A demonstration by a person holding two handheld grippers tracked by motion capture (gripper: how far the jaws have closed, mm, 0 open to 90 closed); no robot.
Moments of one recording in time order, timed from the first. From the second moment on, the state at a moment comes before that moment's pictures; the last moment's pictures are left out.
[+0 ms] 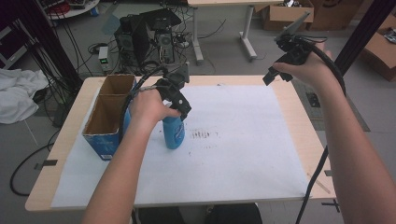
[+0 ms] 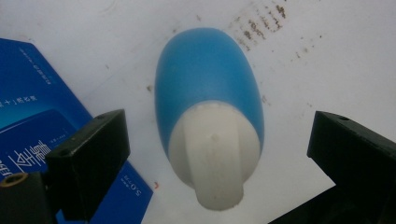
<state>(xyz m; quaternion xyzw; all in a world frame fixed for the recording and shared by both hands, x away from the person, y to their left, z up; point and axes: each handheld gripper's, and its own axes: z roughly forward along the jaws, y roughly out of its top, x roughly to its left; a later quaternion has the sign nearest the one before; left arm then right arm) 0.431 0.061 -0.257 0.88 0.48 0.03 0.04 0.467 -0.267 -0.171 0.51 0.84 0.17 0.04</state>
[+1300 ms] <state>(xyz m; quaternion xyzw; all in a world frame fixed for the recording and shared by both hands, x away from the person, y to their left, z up) 0.436 0.057 -0.279 0.87 0.49 0.02 0.01 0.468 -0.272 -0.177 0.51 0.84 0.17 0.04</state>
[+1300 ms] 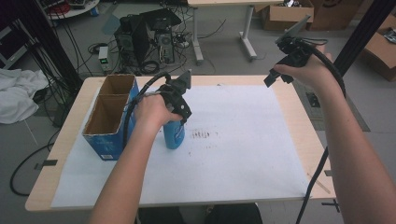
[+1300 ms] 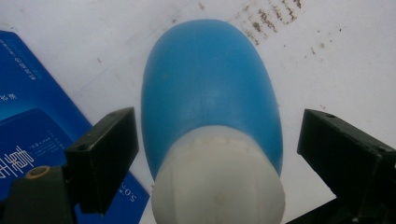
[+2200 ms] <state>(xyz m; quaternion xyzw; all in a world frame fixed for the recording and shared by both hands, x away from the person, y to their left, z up) 0.440 0.055 -0.282 0.86 0.50 0.03 0.00 0.470 -0.270 -0.182 0.51 0.84 0.17 0.03</state>
